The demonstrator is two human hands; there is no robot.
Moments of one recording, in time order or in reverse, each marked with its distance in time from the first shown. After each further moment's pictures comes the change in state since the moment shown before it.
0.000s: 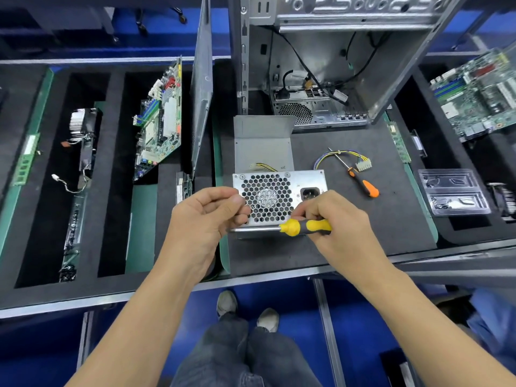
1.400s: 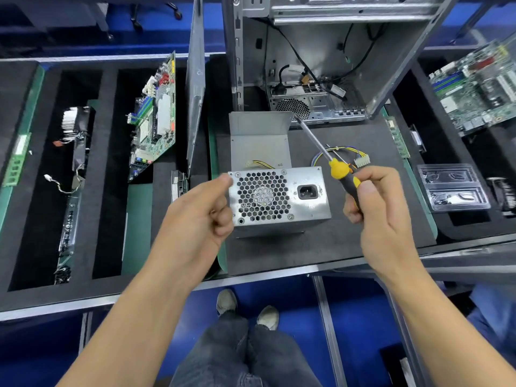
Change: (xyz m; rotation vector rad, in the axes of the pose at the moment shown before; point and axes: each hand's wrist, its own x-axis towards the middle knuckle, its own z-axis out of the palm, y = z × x) left_hand -0.009 0.013 0.008 -0.030 -0.021 -0.079; right_hand -0.004 0.006 -0.025 0.433 0.308 0.378
